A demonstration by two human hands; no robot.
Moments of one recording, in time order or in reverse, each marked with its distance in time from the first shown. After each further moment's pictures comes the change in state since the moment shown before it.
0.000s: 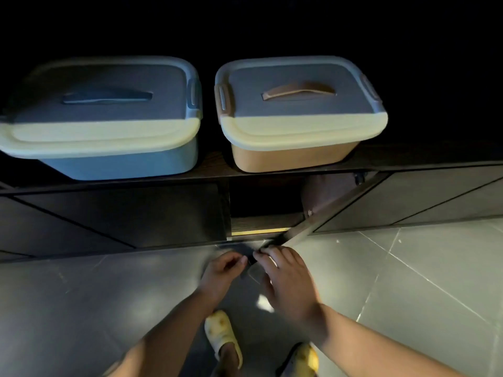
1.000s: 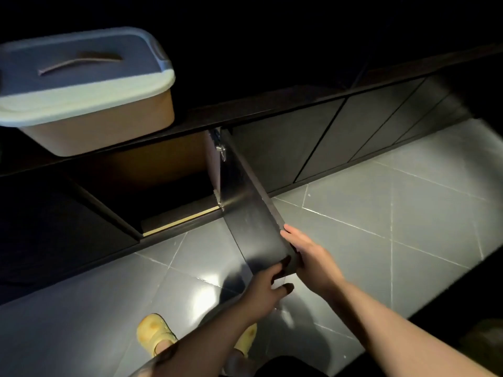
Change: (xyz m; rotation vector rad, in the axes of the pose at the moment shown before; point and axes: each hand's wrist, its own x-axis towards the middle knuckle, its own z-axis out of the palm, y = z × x) left_hand -0.082 0.017 0.364 0.204 -0.539 0.120; right_hand -0.258 0.226 -0.106 0.317 -0.016 0.573
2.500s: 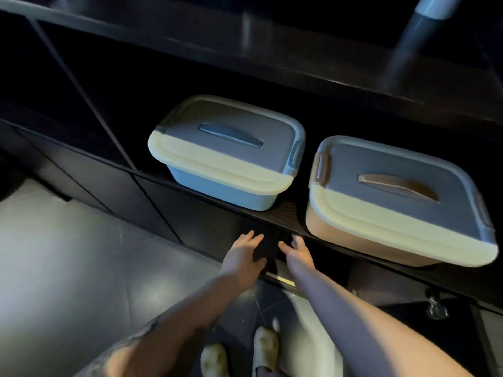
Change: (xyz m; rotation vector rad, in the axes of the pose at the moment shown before) left_hand -0.122 -0.032 -0.434 0.237 0.898 -0.325; right_hand 0.256 -0.404 0.215 0.546 -0.469 0.239
